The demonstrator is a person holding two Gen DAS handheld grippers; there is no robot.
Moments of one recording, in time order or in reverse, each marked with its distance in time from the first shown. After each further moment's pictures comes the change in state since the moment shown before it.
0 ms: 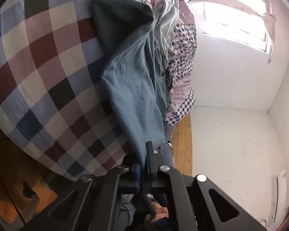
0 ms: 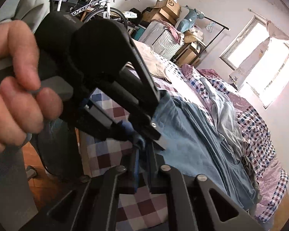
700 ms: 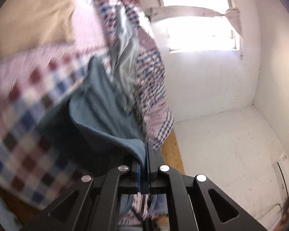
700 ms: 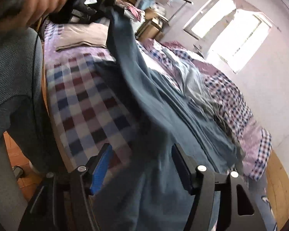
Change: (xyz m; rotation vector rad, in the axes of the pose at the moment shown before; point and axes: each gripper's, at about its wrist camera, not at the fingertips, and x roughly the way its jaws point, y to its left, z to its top) left arm -0.039 -0.126 0.097 0.224 -0.190 -0.099; right arm -0.031 -0.034 -0.053 0.199 0.182 -0.217
